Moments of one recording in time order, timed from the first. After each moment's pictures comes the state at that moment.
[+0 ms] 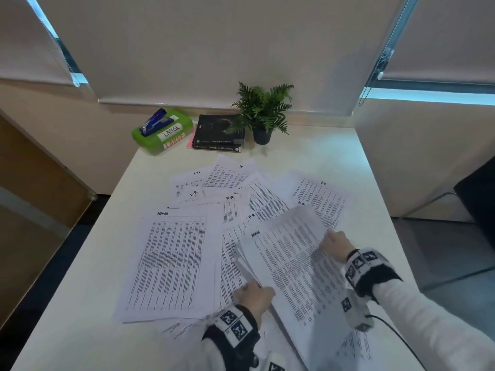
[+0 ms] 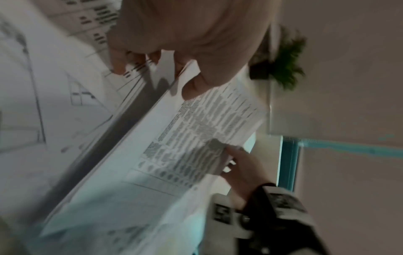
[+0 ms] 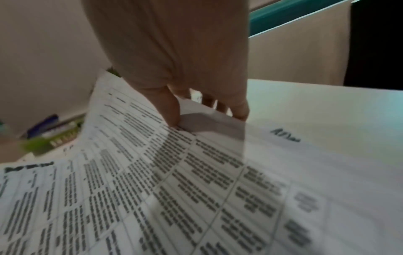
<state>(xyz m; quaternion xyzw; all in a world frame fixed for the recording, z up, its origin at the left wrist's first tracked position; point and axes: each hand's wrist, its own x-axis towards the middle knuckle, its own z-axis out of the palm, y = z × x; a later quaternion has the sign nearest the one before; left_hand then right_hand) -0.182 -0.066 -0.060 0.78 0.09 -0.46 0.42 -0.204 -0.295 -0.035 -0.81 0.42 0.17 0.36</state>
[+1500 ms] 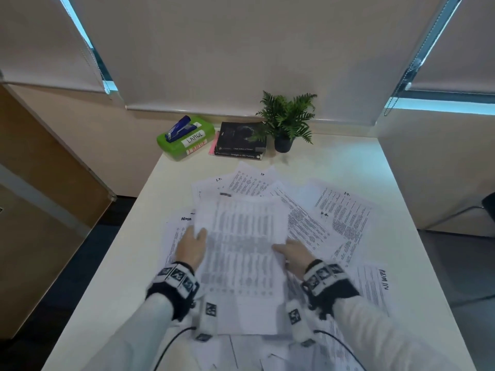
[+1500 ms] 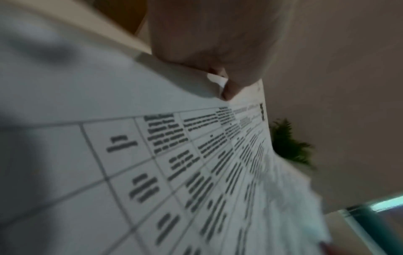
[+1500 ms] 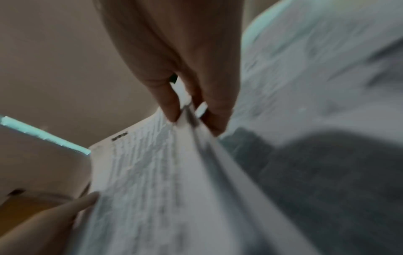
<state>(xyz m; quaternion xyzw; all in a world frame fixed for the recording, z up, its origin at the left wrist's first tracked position) -0.020 0.038 -0.003 0.89 0.03 -0.21 0.41 -0.127 -0.161 -0.007 -0.62 0.43 0.12 0.65</state>
